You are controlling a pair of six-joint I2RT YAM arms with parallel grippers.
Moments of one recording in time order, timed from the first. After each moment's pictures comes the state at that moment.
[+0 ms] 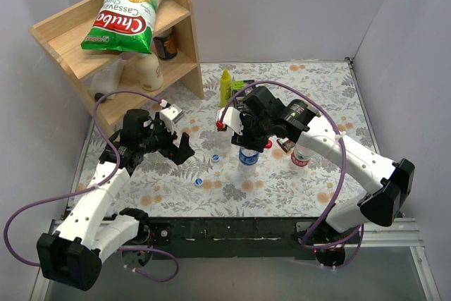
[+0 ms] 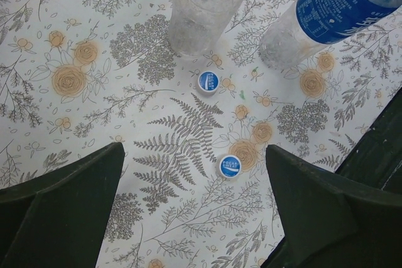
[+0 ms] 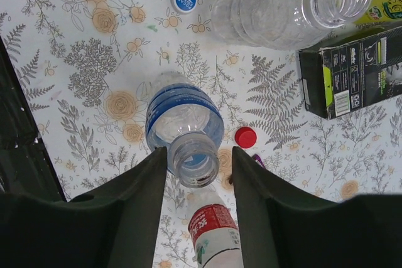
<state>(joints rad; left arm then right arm) -0.28 0.94 0.81 -0.51 0.53 0.18 0.89 1.45 1.49 -1.00 -0.15 -0.58</state>
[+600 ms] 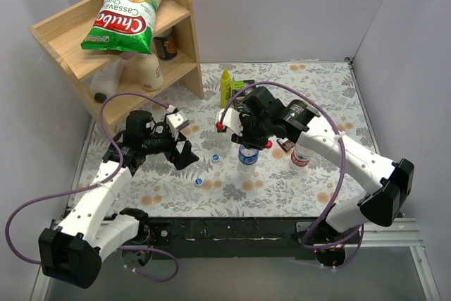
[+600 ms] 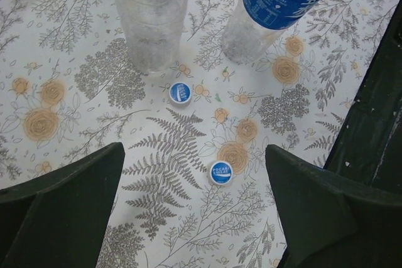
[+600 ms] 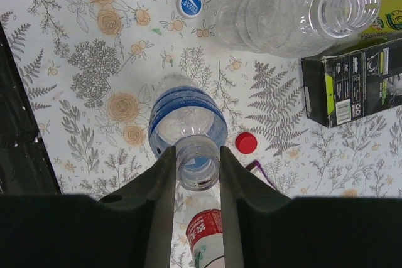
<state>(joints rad) -0.28 0.96 0.78 -0.47 0.69 0.32 0.89 1.45 1.48 -1.00 -0.17 -0.60</state>
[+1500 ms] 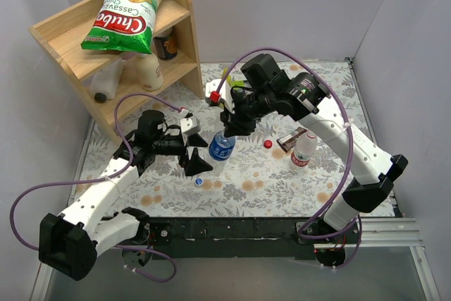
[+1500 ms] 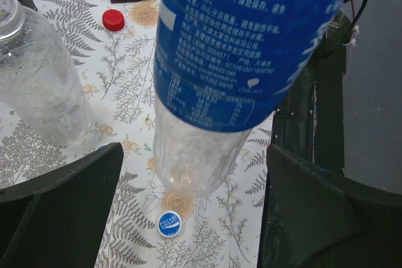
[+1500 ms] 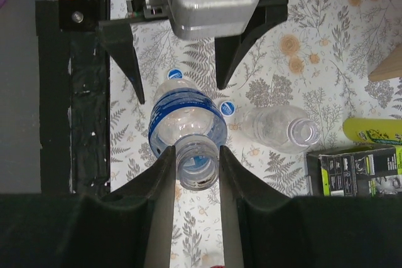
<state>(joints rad) -0.40 1.01 0.74 -0.29 0.95 0.26 0.89 1.60 2.00 -1.20 -0.50 -0.55</state>
